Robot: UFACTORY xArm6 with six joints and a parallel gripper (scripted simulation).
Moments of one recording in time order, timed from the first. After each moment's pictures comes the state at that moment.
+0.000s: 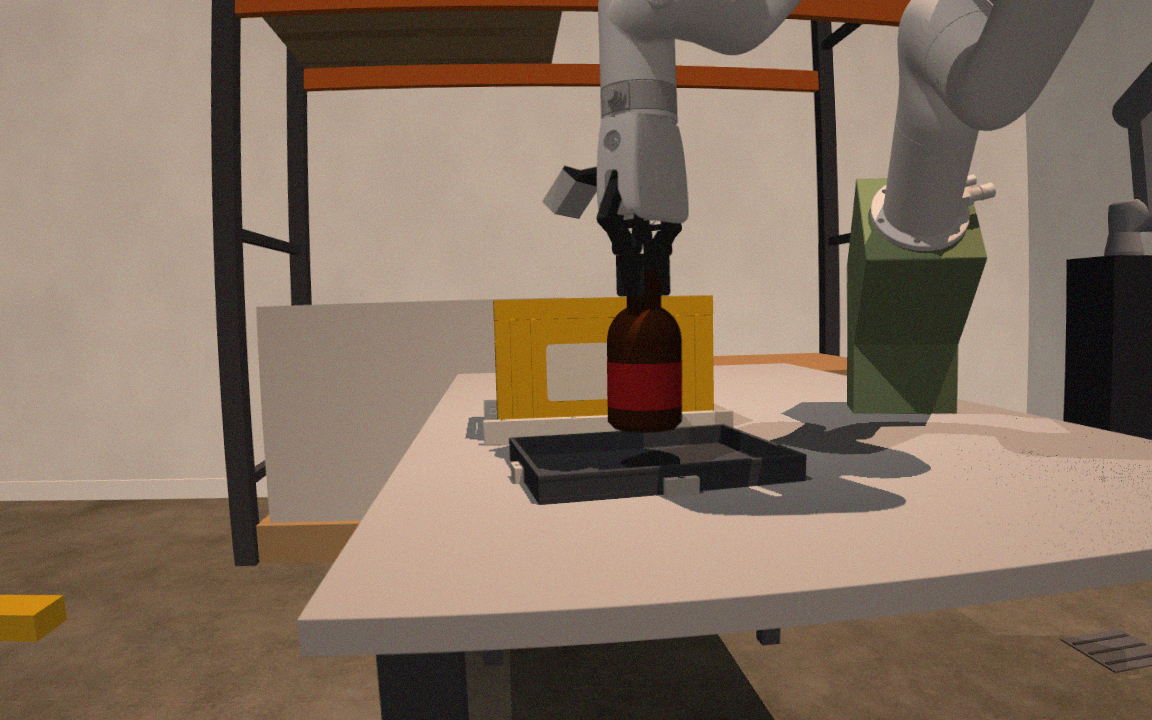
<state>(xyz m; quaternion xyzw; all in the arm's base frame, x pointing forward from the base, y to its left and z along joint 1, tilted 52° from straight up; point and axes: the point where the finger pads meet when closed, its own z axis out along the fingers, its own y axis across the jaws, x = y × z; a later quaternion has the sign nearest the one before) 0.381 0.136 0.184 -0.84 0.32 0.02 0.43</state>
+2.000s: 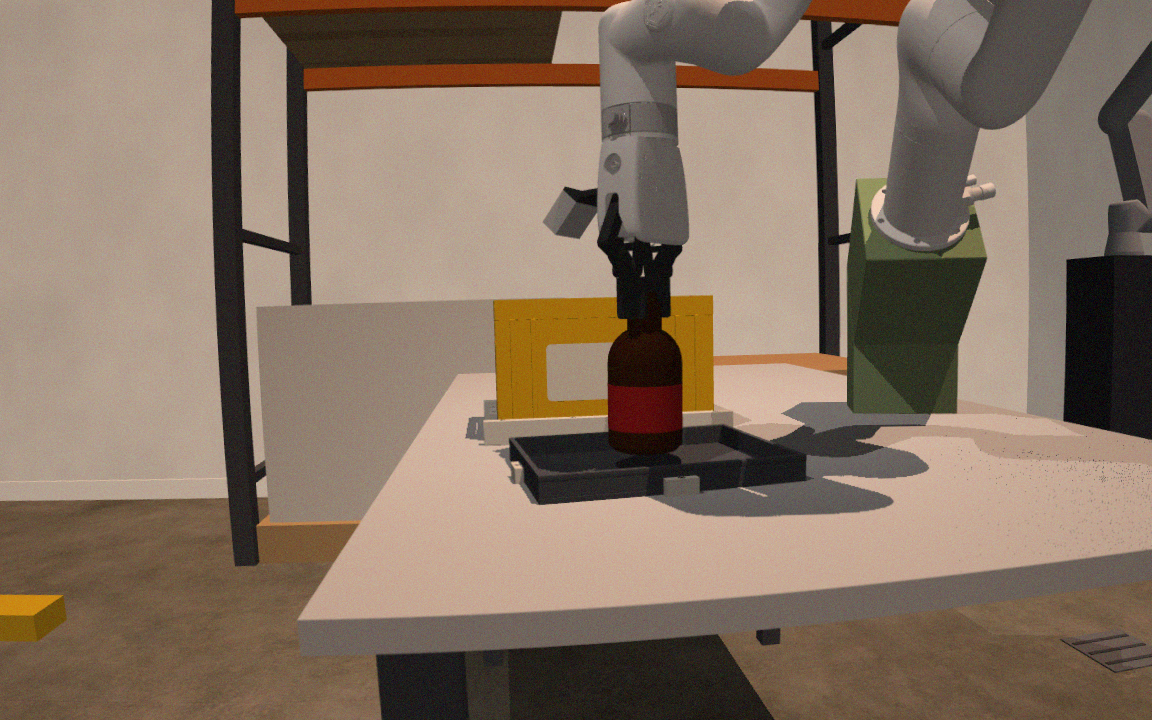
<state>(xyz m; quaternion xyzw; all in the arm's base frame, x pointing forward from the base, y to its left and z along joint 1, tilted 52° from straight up) 0.387 0.152 0.170 -0.84 0.32 0.02 0.44</state>
